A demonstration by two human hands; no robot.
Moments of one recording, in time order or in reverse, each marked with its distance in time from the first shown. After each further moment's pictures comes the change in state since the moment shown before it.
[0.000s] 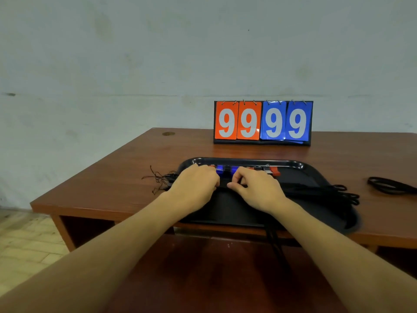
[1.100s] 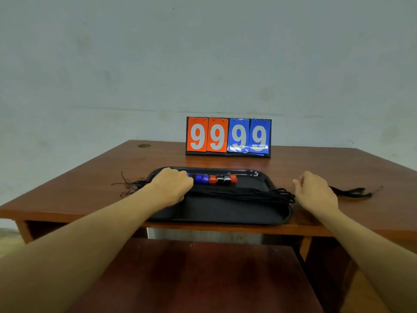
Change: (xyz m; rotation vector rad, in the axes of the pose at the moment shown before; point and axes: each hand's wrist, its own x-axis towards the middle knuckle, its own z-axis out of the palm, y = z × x) left_hand 0.009 0.030 -0.026 0.409 -0.178 0.108; right_hand -0.079 0.148 -0.100 -0.220 0.342 0.484
